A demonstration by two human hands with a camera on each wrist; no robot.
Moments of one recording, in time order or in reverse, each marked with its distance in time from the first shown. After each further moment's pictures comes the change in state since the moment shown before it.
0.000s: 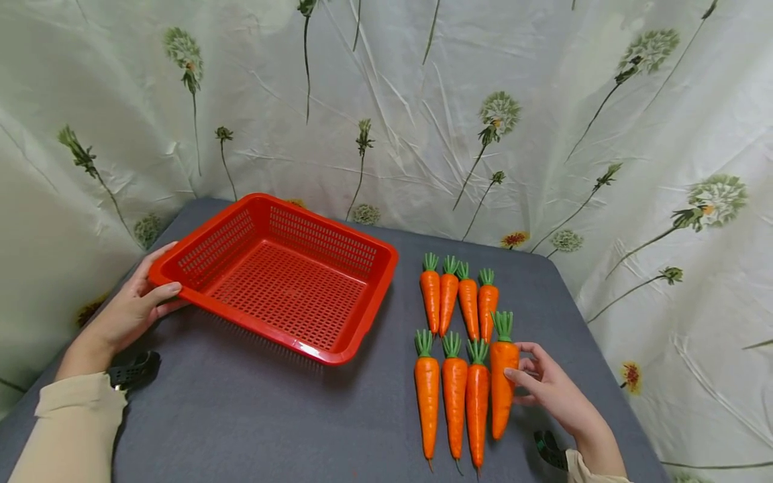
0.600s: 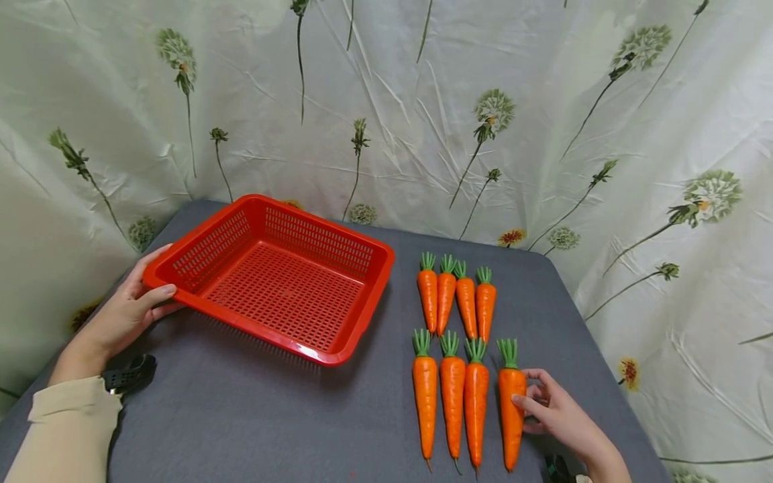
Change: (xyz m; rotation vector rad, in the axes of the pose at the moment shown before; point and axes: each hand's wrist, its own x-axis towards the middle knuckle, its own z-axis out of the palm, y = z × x) left_hand 0.002 -0.004 -0.004 -0.014 -0.032 0.021; right_hand -0.009 0.041 -0.005 -0.046 0.015 0.158
